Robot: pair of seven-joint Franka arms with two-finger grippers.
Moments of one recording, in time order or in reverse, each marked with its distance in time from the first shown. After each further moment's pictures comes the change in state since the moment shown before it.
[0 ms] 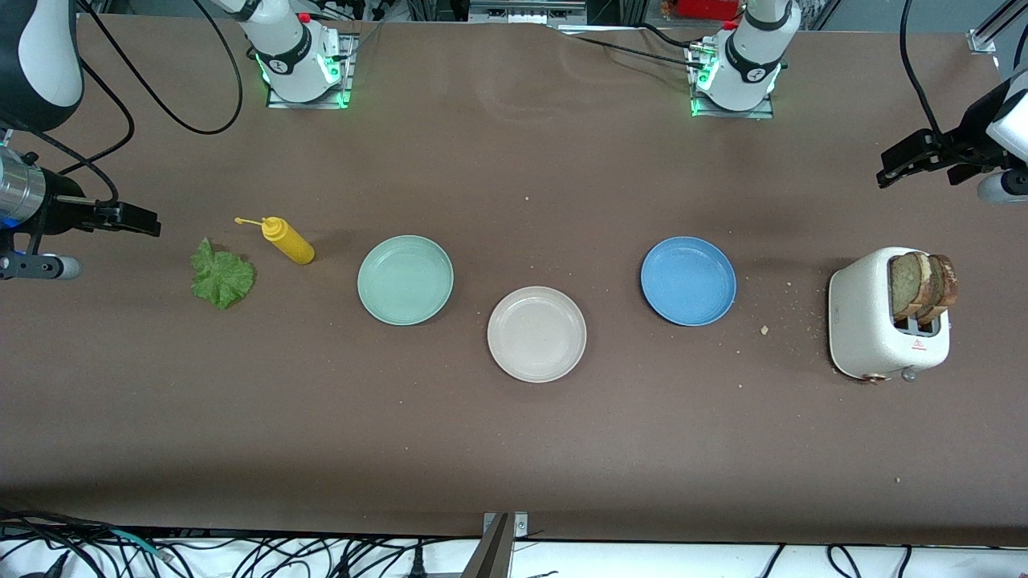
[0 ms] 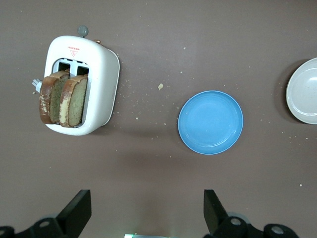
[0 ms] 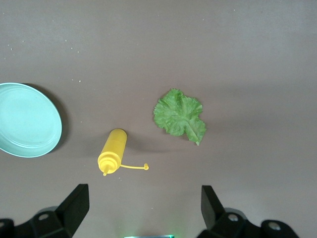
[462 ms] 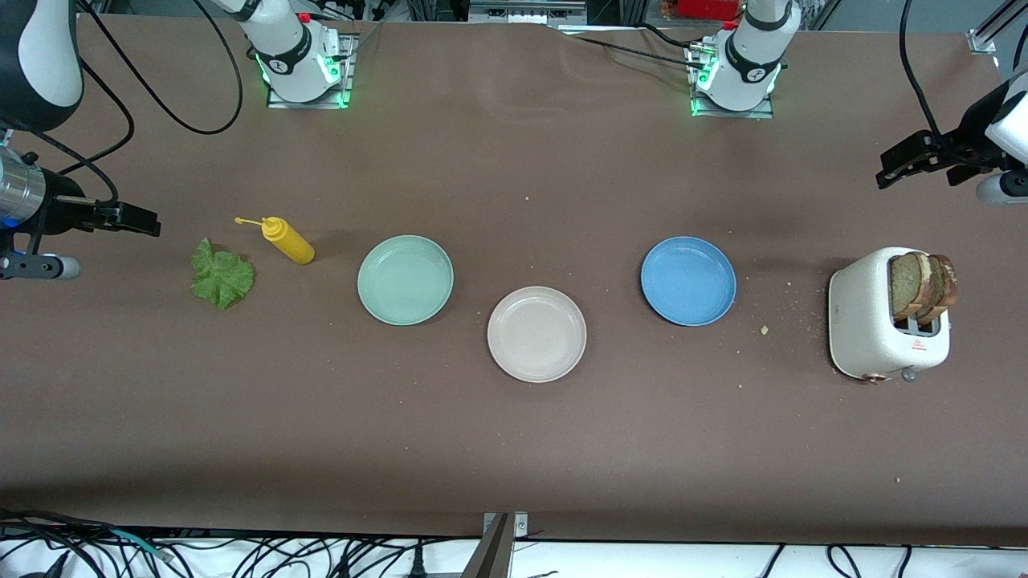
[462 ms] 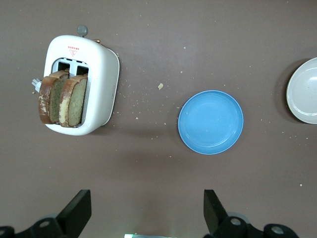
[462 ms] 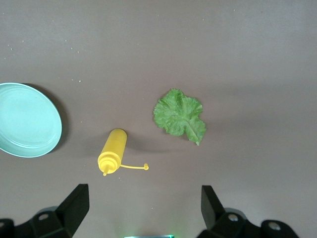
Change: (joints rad) left arm 0.000 0.003 -0.001 0.000 0.000 0.000 0.000; right arm 0.000 0.000 0.000 0.000 0.000 0.000 0.000
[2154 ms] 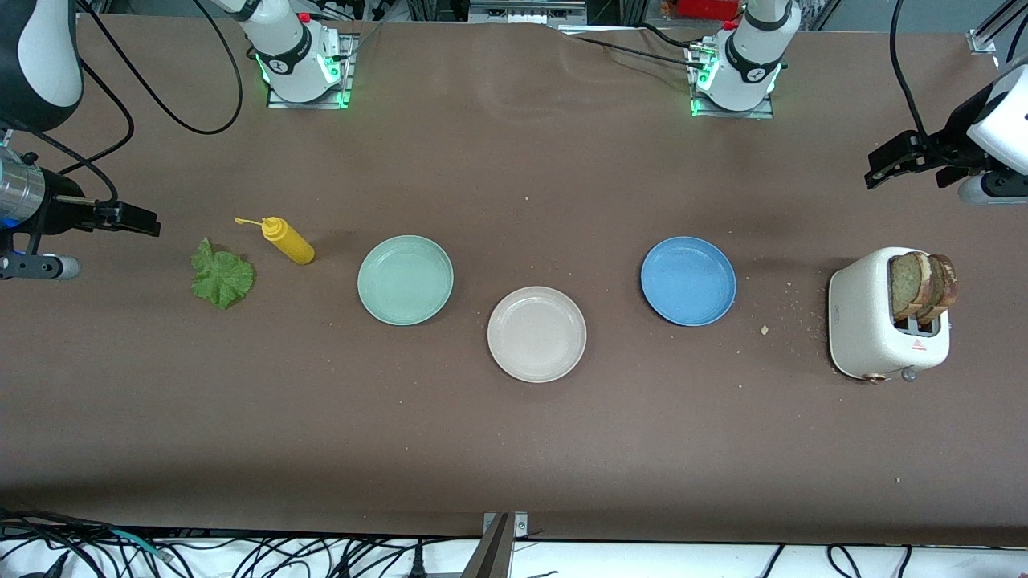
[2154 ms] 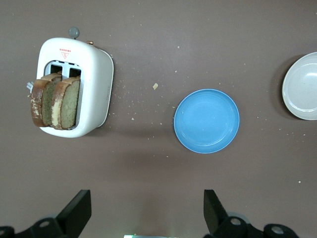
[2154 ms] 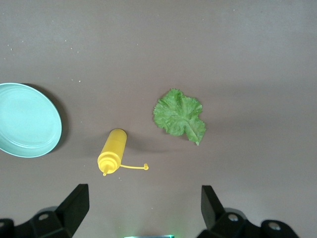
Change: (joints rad) left arm 0.000 0.002 -0.025 0.000 0.000 0.003 0.000; right arm 0.000 0.000 0.000 0.000 0.000 0.000 0.000
